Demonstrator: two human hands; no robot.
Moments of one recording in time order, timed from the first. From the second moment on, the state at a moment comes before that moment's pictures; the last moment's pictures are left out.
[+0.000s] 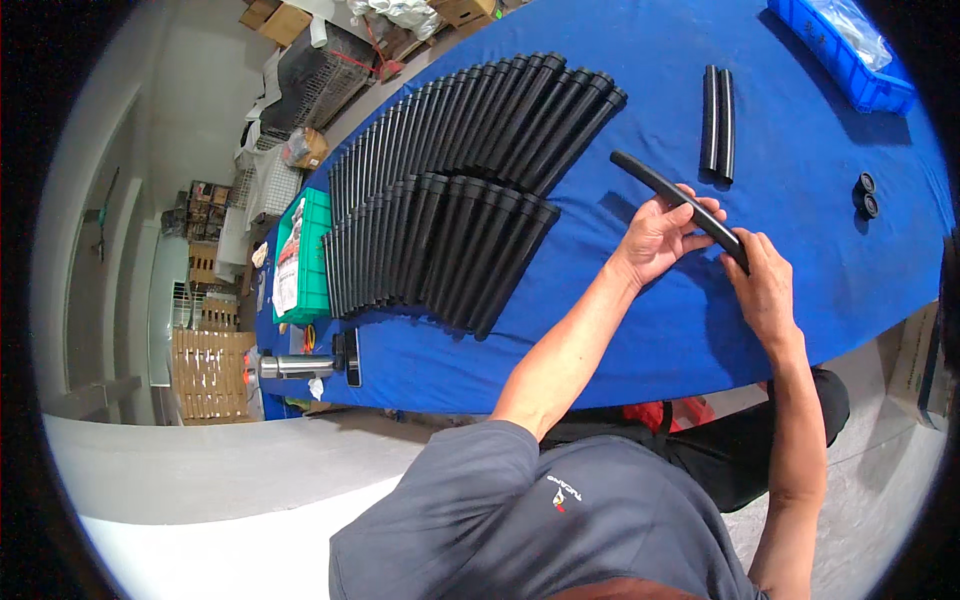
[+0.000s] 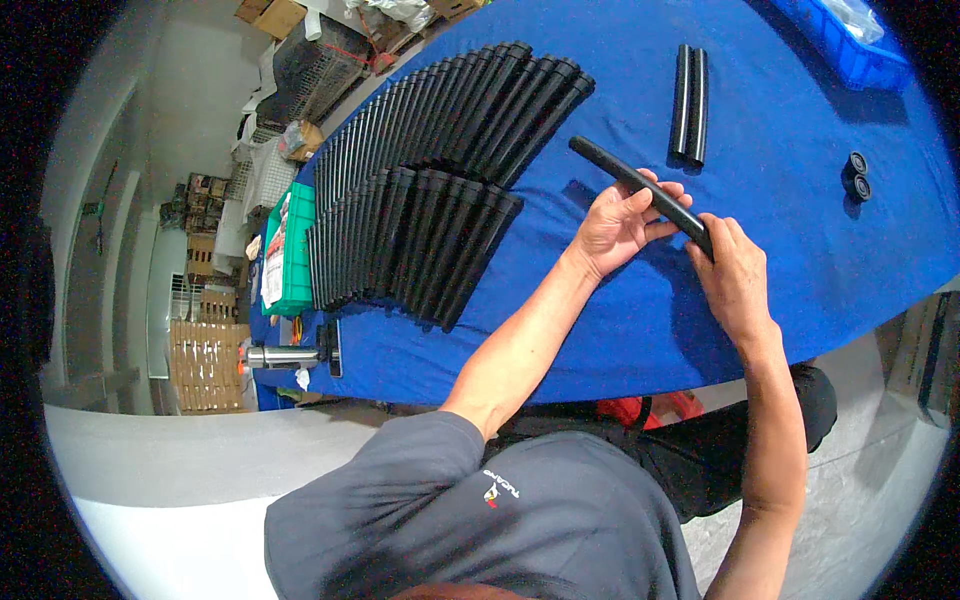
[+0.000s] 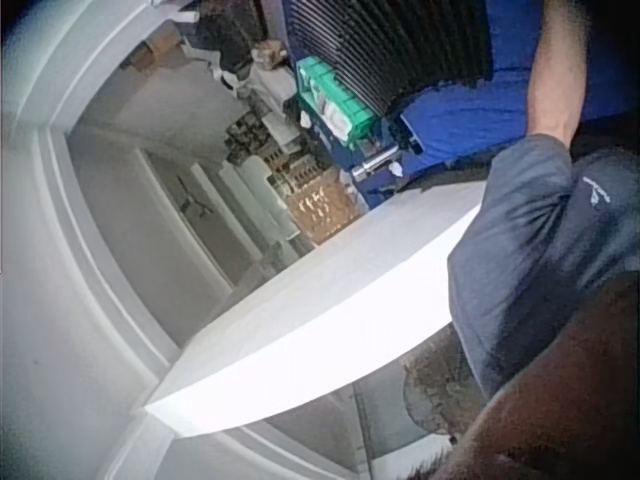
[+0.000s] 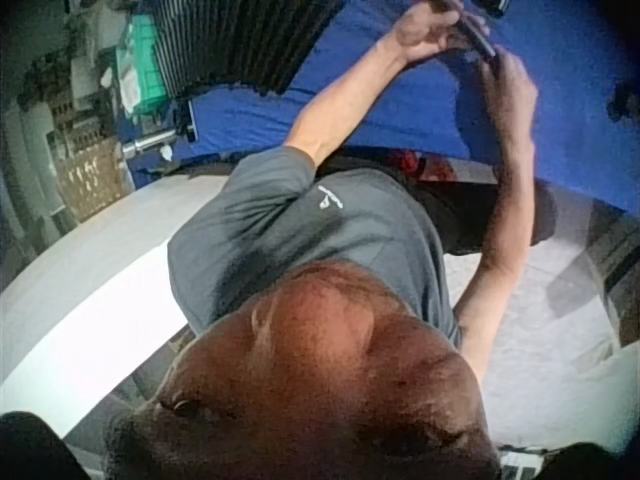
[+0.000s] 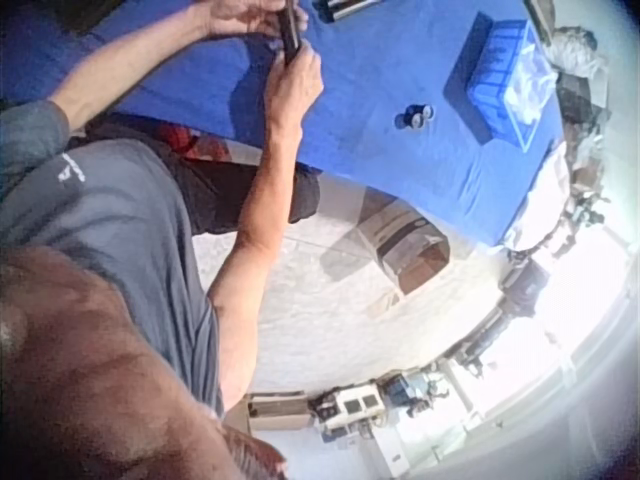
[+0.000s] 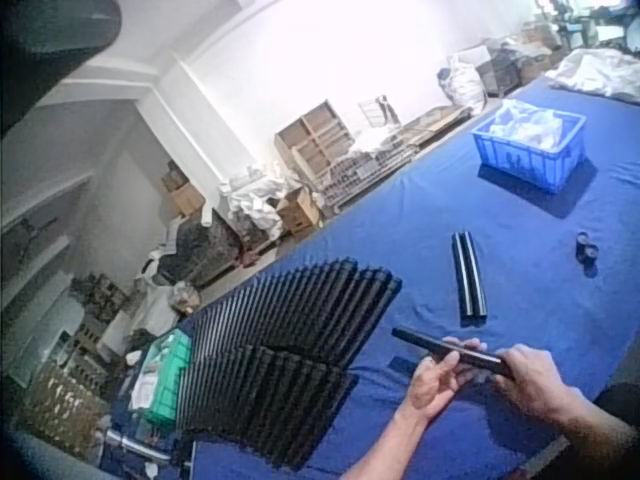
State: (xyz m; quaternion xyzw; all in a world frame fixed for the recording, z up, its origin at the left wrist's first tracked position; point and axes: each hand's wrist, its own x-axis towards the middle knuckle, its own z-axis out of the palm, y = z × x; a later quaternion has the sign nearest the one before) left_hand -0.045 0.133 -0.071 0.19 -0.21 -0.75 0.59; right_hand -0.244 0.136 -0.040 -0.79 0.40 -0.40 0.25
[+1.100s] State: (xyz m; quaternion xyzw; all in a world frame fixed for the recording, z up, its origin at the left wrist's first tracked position) left_hand -0.043 0.128 -0.078 0.17 -0.22 -0.76 0.59; right_hand -0.244 0.135 -0.032 -0.82 0.38 -0.40 0.13
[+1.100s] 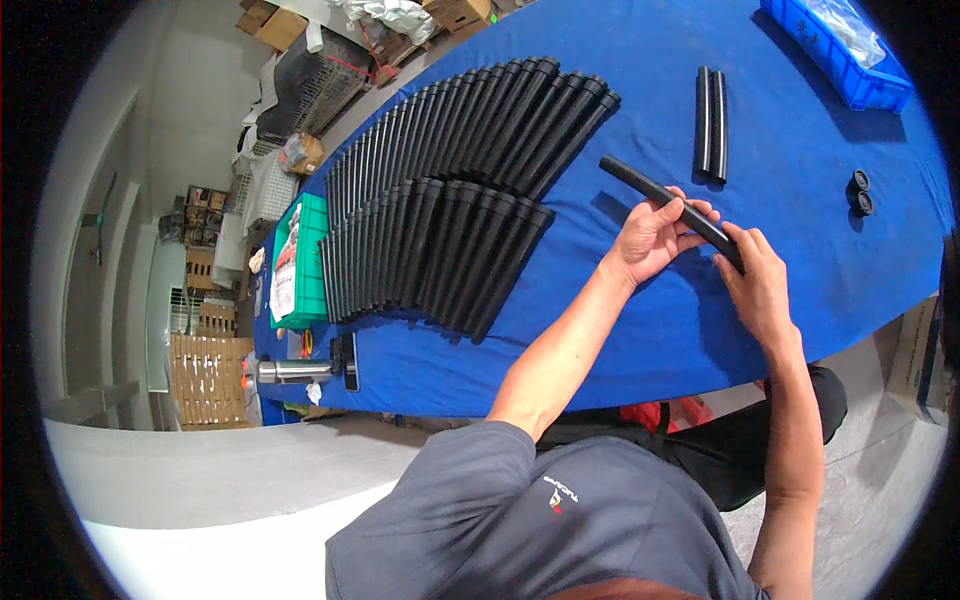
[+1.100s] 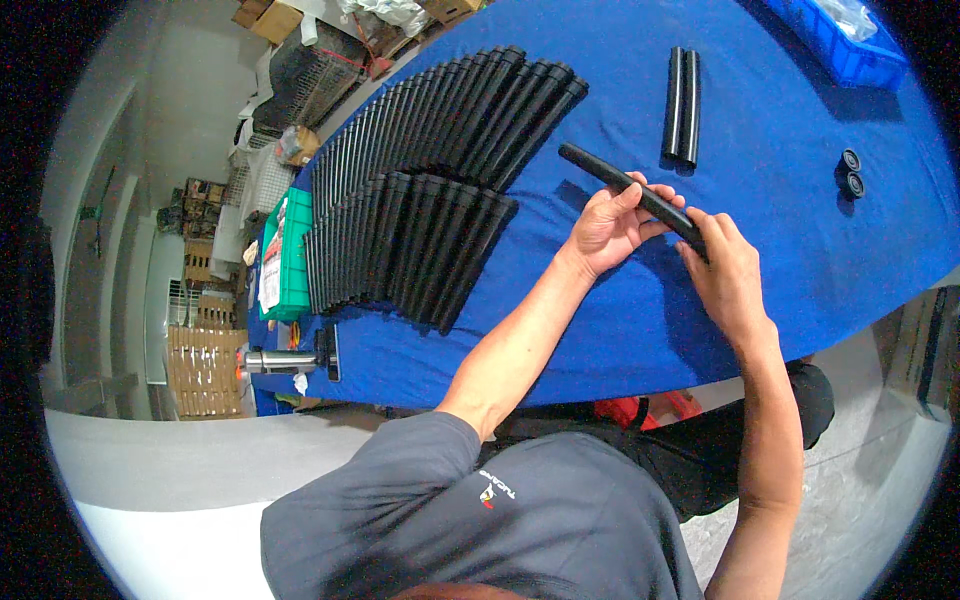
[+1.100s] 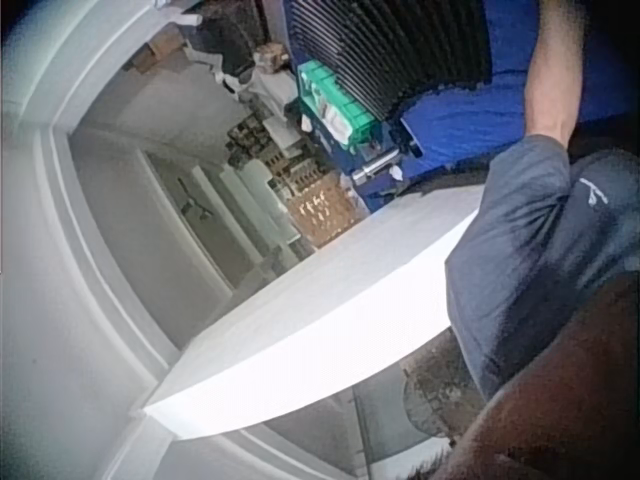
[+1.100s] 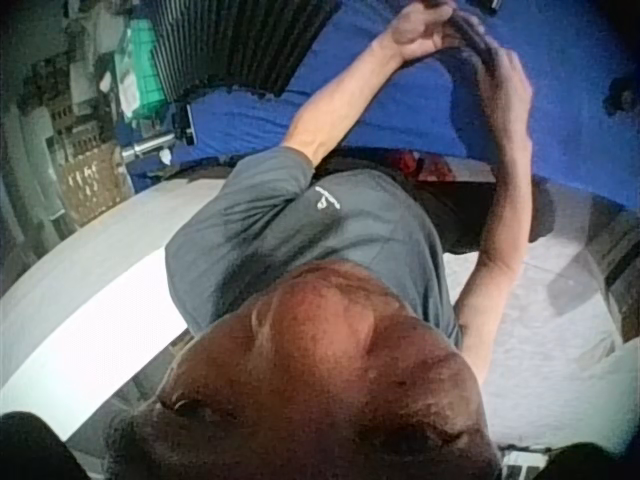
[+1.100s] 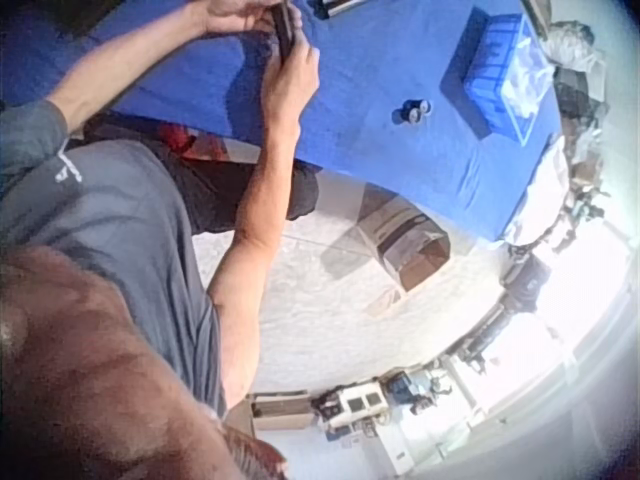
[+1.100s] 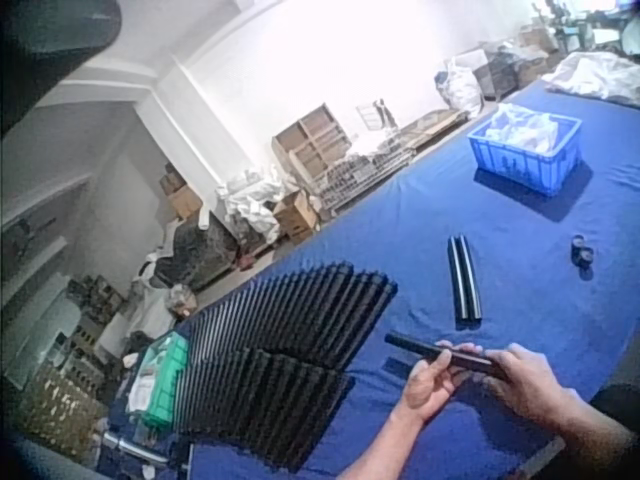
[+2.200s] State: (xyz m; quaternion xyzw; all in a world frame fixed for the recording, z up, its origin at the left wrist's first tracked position) left_hand -0.038 0.129 -0.075 0.15 -0.22 -0.78 0.56; right_hand -0.249 0.138 0.001 -0.65 0.50 -0.25 0.52
